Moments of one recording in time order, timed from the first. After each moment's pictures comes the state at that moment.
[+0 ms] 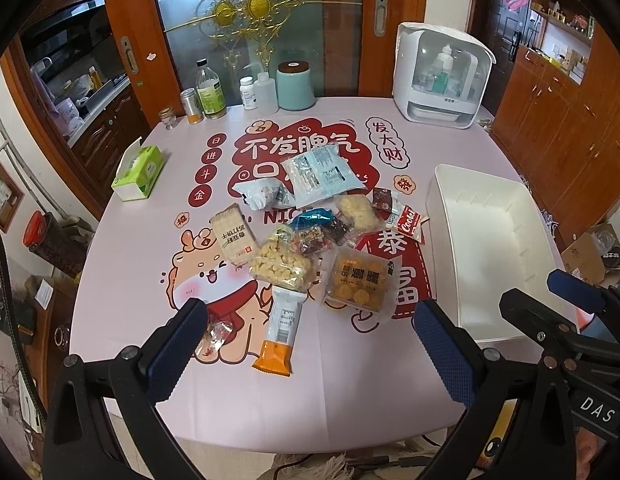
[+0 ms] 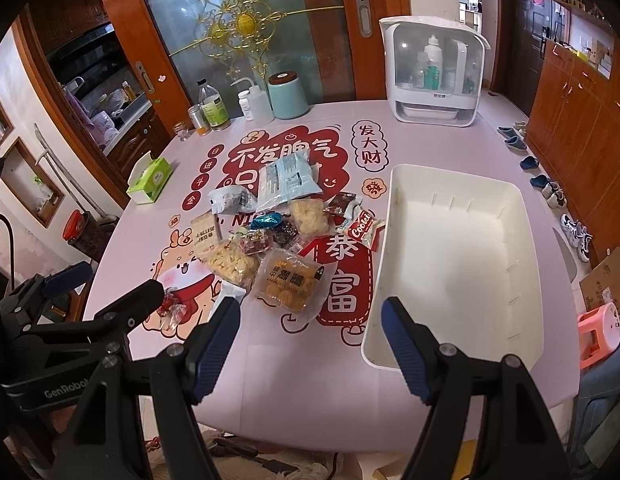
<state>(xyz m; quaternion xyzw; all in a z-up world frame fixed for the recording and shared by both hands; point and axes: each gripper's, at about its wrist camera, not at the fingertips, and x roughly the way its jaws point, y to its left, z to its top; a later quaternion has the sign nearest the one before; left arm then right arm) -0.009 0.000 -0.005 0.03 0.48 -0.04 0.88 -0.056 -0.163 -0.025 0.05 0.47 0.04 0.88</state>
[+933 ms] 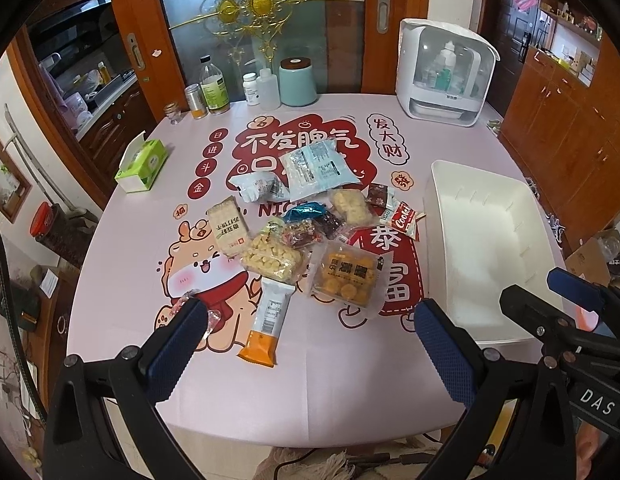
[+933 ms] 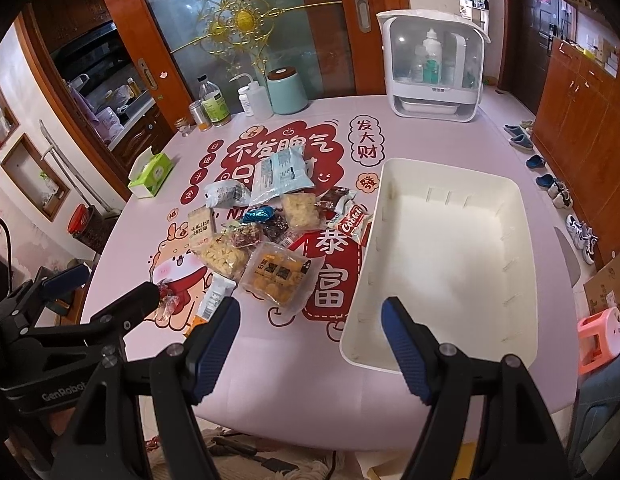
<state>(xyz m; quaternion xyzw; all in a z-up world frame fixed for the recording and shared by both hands) -0.020 -0.002 -0.004 0.03 0.48 -0.03 0.88 -0.059 -0.180 -0.030 0.05 0.47 0.05 0.88</state>
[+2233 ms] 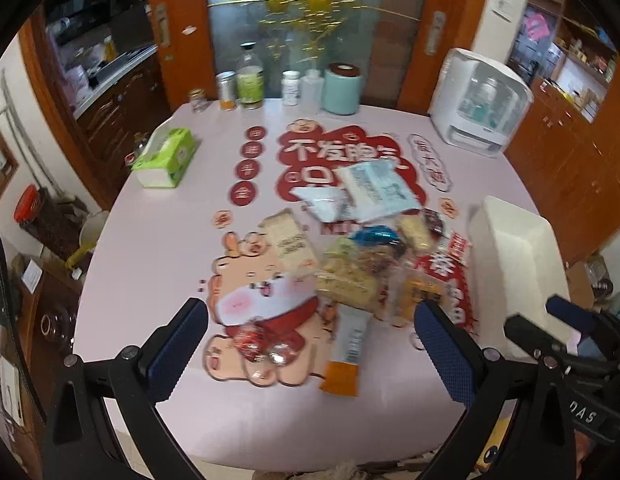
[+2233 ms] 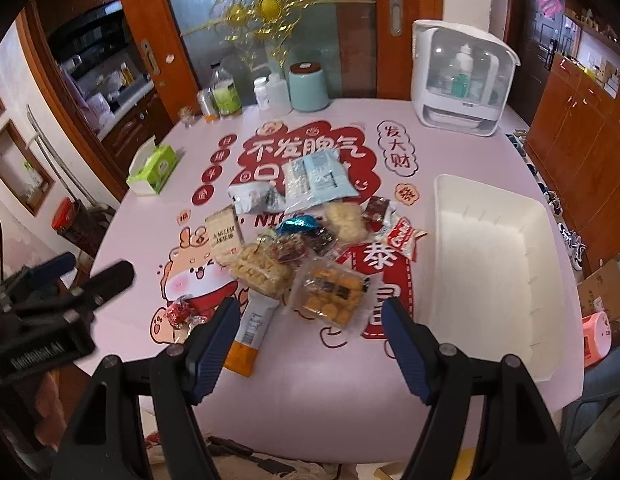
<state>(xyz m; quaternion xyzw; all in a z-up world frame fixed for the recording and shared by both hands) 0.042 0.160 -0.015 -0.02 0.48 -0.04 0.88 -0.017 -0.058 -0.034 0.02 0.50 0.02 0.87</state>
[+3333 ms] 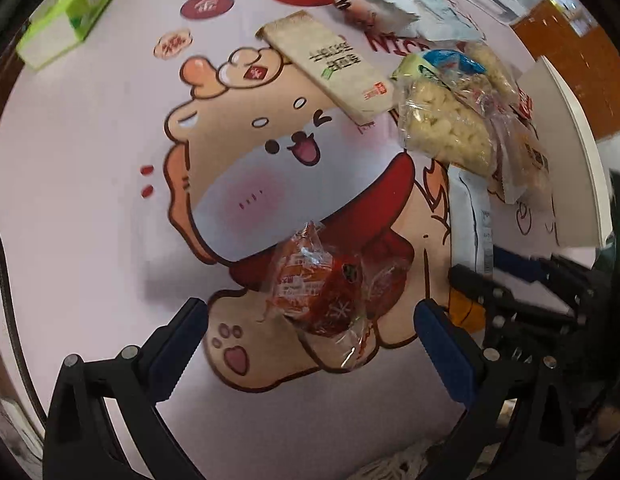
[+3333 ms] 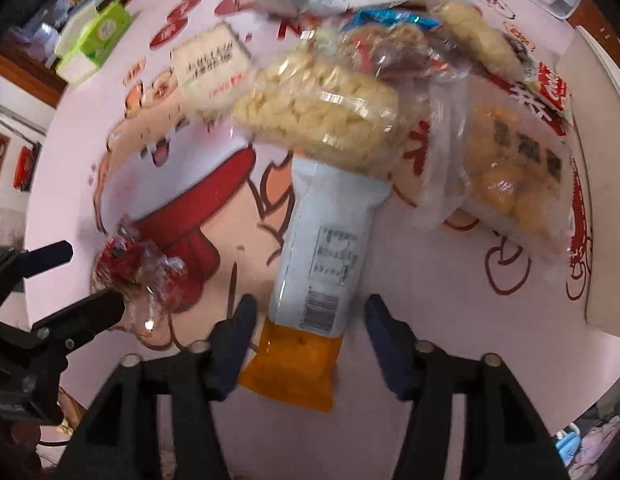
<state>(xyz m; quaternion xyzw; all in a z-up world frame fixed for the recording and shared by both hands) 0.106 0.223 -0.252 -0.01 0.67 -0.17 0.72 0.040 0.047 -0.256 0.02 0.66 -0.01 0.75</state>
